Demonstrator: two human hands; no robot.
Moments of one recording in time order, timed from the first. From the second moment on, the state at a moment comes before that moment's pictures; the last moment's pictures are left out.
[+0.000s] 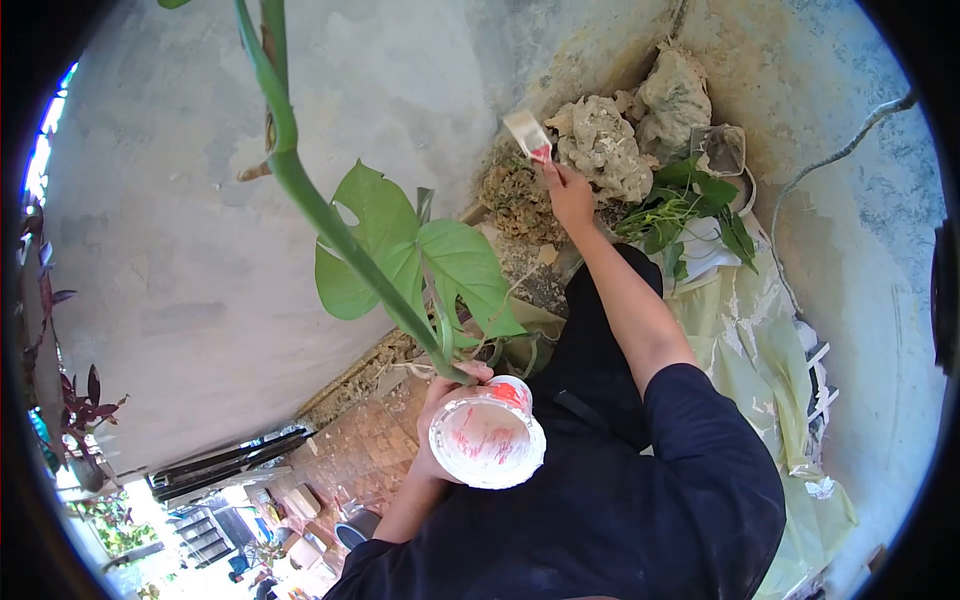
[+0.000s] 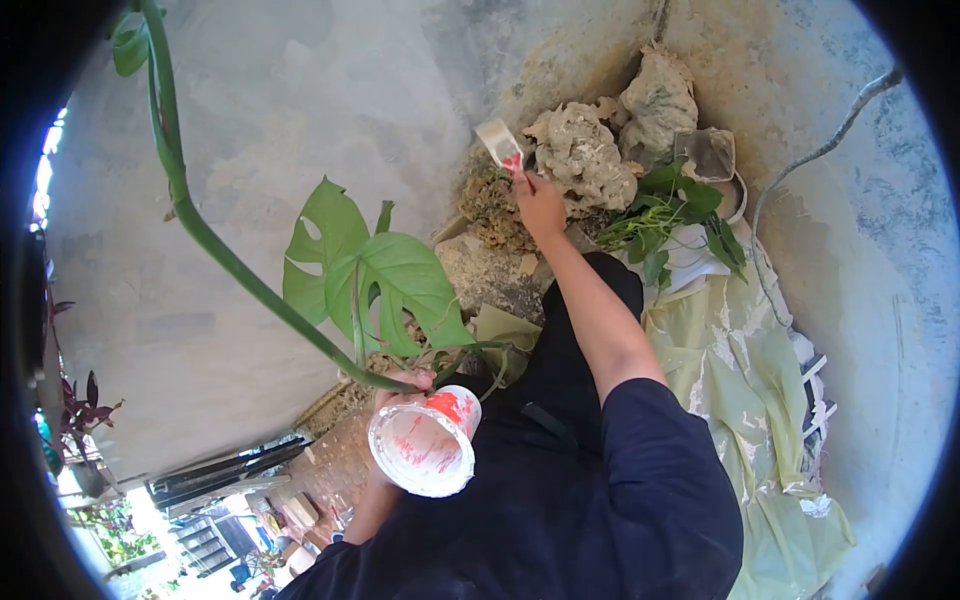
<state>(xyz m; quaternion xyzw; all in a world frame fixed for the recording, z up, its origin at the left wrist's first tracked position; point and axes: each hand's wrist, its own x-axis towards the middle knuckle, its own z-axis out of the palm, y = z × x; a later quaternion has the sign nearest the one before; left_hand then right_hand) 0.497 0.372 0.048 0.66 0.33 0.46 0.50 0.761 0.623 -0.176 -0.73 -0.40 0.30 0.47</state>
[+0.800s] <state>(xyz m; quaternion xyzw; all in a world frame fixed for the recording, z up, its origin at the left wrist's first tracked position) 0.530 0.389 0.043 0.69 0.39 0.45 0.41 0.873 0.457 0.227 -0.67 -0.70 0.20 0.14</state>
